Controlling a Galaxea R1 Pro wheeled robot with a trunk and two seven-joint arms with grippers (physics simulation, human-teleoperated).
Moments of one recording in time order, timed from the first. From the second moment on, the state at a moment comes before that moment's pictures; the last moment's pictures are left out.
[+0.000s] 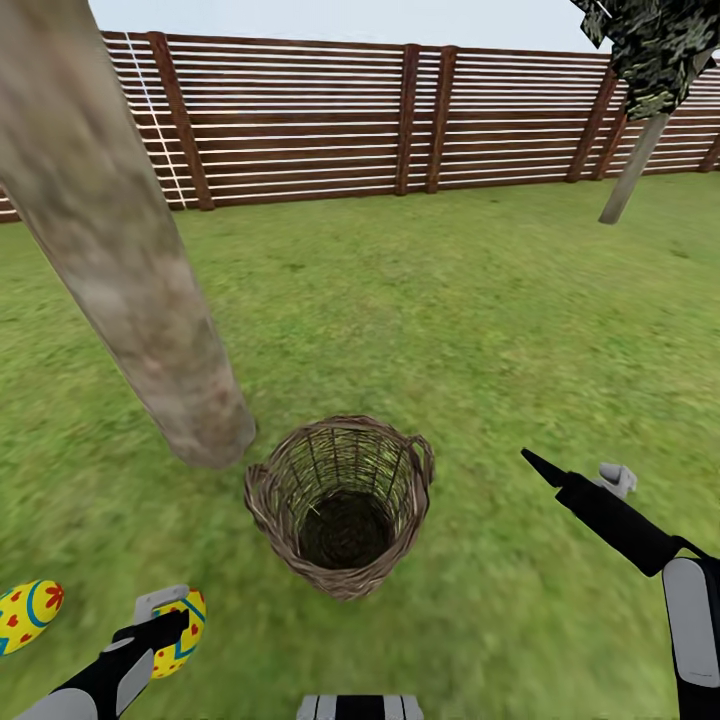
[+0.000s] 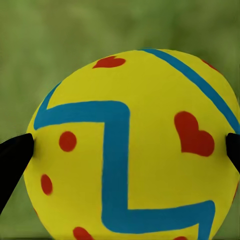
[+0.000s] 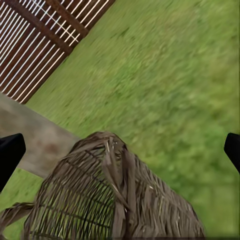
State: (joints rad) left arm -0.59 0.19 0.08 -0.17 0.19 -0.06 0.09; right arm -0.34 -0.06 -0.54 -1.58 -0.47 0.76 0.67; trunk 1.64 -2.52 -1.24
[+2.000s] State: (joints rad) left arm -0.59 0.19 0.08 -0.19 0.18 -0.09 0.09; right arm -0.34 -0.06 -0.54 -1.59 -0.47 0.76 0.67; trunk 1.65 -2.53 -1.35
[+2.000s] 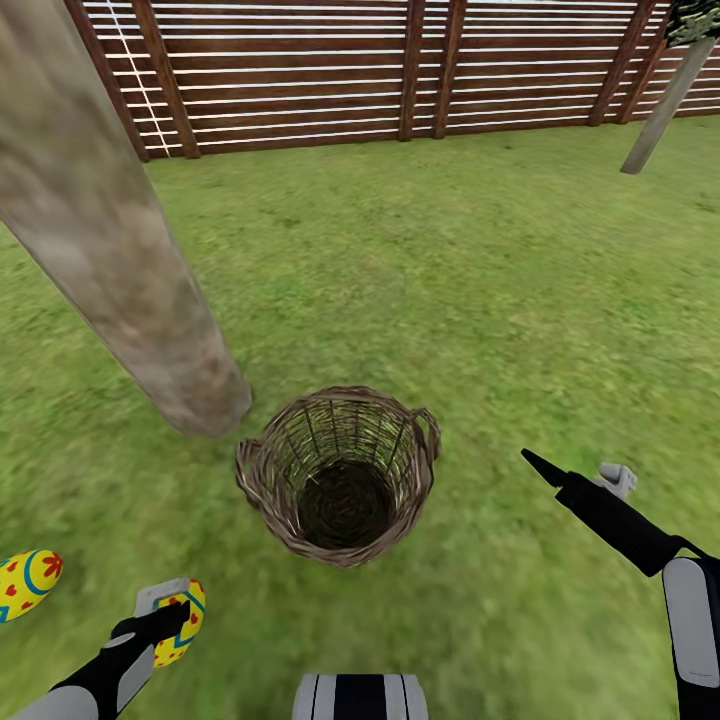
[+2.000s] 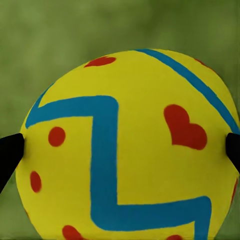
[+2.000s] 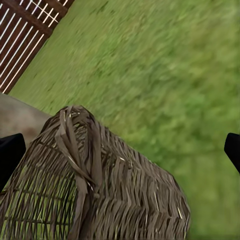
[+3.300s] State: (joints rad) left arm -0.59 0.19 0.08 -0.17 0.19 -0.09 0.09; right arm -0.34 -0.06 -0.54 -1.58 -0.47 0.76 0.67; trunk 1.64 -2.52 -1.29
